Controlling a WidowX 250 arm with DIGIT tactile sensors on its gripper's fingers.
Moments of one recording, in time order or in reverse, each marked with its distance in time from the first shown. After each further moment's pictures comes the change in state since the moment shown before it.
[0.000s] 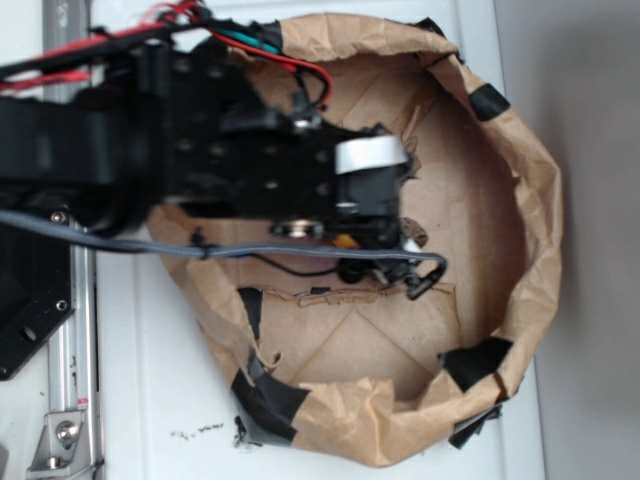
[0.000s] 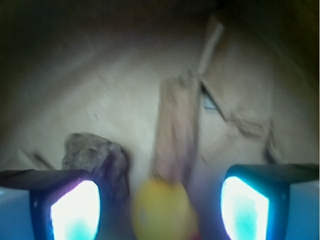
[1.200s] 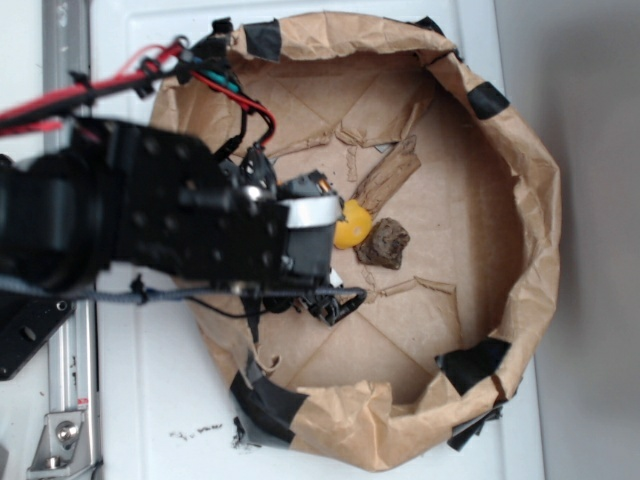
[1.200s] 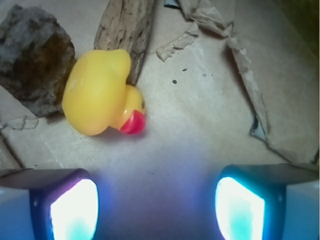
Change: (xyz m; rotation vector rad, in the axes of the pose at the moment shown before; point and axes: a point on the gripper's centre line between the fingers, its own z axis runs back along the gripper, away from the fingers) arm -0.056 0.025 0.014 0.080 0.123 -0.039
